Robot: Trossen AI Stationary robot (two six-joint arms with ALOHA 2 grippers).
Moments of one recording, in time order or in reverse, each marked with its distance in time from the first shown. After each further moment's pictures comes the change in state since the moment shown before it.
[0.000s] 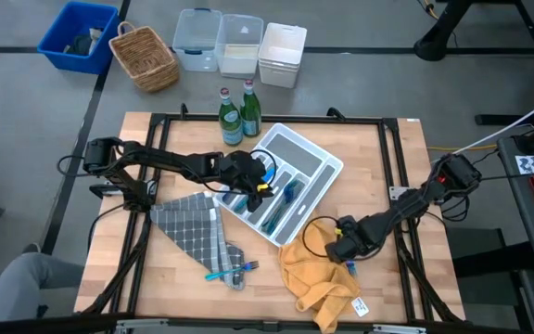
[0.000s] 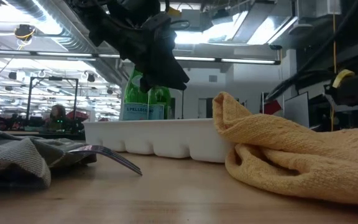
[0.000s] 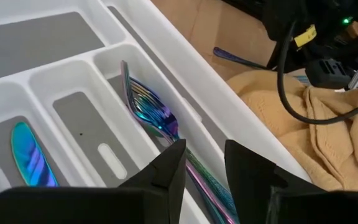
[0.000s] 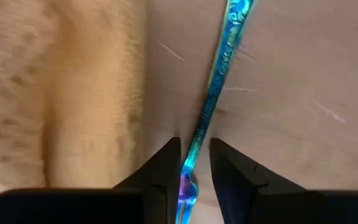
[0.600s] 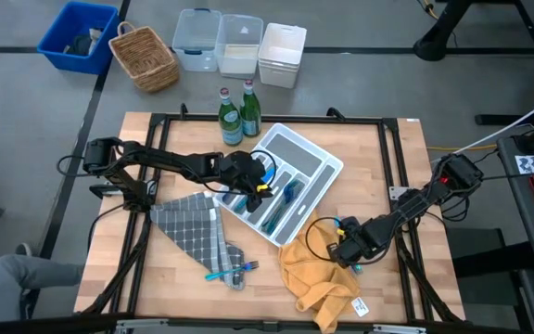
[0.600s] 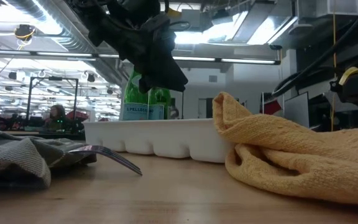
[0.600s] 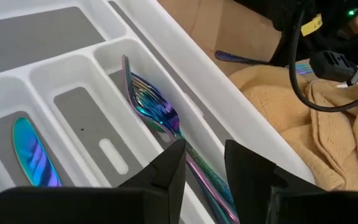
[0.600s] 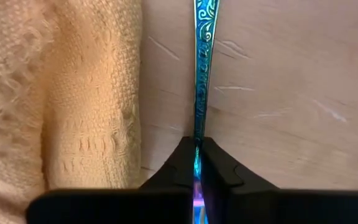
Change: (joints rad) left arm 0.000 0.000 0.000 -0.016 0.000 0.006; right arm 0.040 -0.004 -0.030 0.029 0.065 0.071
